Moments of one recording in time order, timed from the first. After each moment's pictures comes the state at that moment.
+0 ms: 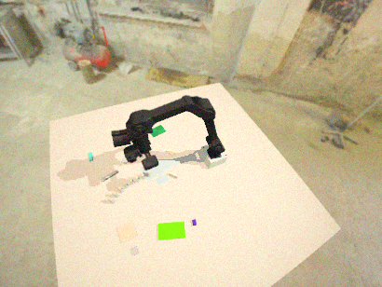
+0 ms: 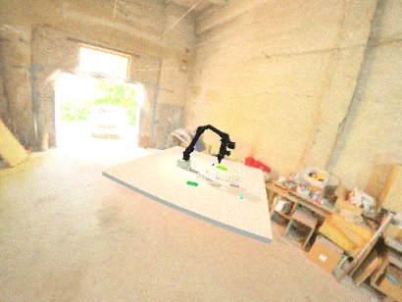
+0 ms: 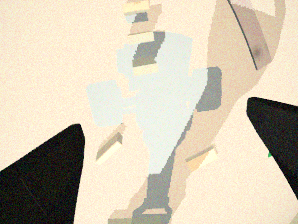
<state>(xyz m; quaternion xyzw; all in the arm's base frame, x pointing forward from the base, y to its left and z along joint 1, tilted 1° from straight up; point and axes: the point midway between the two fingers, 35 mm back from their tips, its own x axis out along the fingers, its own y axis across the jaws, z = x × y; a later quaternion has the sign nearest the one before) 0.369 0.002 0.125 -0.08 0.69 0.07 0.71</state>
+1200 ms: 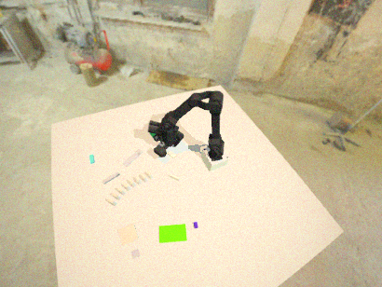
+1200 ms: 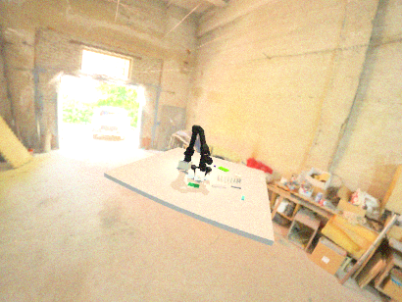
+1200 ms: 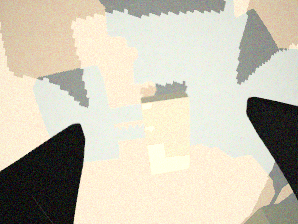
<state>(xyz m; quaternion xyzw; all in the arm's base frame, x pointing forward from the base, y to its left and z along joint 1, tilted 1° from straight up) 0.234 -0.127 -0.018 0.32 0.62 -0.34 0.63</state>
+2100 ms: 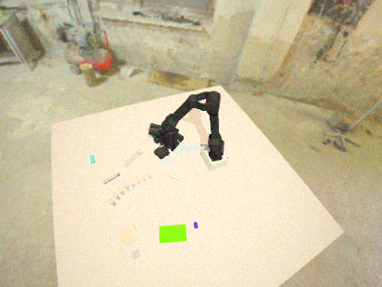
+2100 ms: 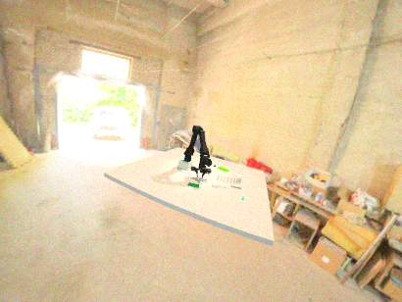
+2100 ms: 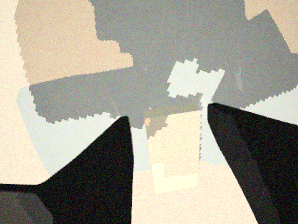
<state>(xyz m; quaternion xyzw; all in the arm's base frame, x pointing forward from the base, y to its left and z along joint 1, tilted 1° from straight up) 0.233 -0.127 -0.035 0.32 0.62 -0.34 0.63</state>
